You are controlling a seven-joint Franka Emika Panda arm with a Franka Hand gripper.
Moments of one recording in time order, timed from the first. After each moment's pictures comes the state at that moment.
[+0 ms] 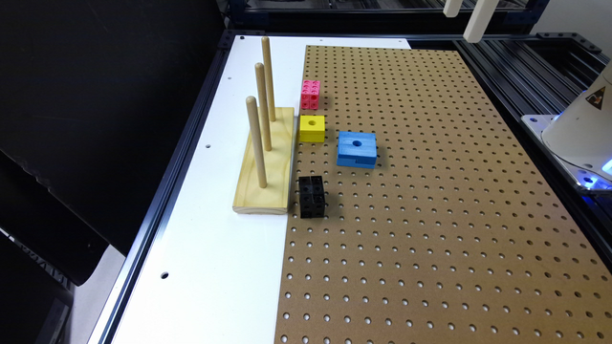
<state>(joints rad) -0.05 -0.67 0.02 -2.77 0.01 2.13 0.76</state>
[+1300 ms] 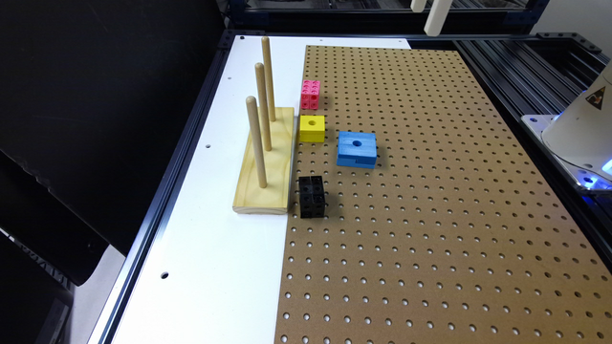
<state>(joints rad) -0.12 -0.50 0.02 -2.66 0.01 2.22 0.70</state>
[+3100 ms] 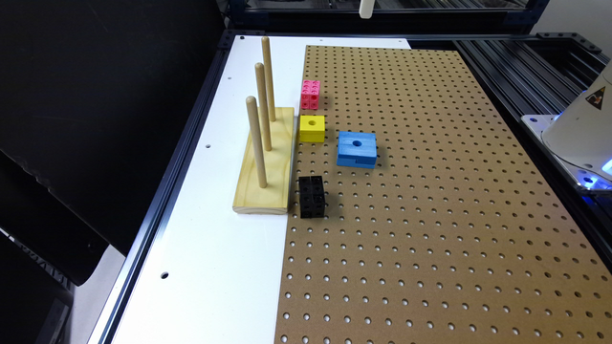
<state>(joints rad) -0.25 -0.19 0.02 -2.38 0.01 2.23 0.57</state>
